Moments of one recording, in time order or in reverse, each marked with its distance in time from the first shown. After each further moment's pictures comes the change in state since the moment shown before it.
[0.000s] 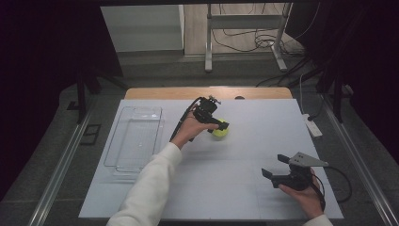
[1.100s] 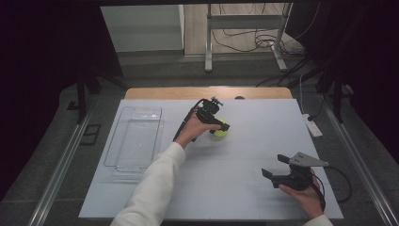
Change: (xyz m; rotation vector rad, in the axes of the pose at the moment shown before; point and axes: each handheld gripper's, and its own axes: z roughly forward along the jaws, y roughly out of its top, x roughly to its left) left arm 0.007 0.000 0.028 0.064 0.007 -0.027; right arm -0.001 -0.001 0.000 0.001 0.002 0.001
